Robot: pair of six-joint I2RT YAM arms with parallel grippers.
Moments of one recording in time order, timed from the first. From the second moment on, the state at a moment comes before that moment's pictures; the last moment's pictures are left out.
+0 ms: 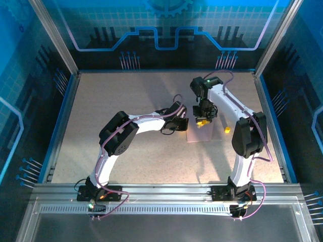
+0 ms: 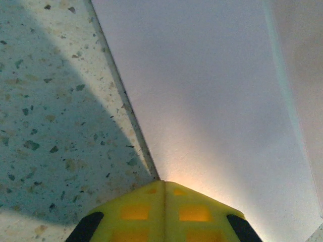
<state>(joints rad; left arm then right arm) -0.74 2.17 1.45 -0.21 0.15 -0.63 0.39 1.87 1.65 -1.42 0.02 0.40</state>
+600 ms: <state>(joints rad) -0.74 2.17 1.44 -0.20 0.15 -0.61 0.41 2.01 1.69 -1.41 0.04 0.41</state>
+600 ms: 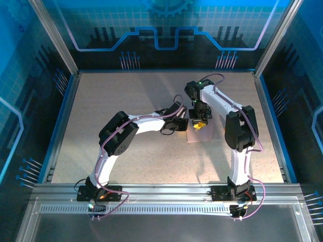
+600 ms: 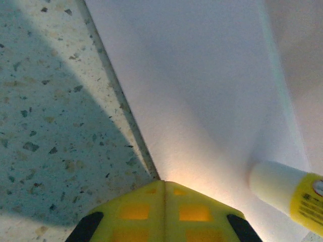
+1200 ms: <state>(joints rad) -0.74 2.17 1.44 -0.19 0.15 -0.58 0.38 2.16 1.89 -1.48 0.07 0.39</state>
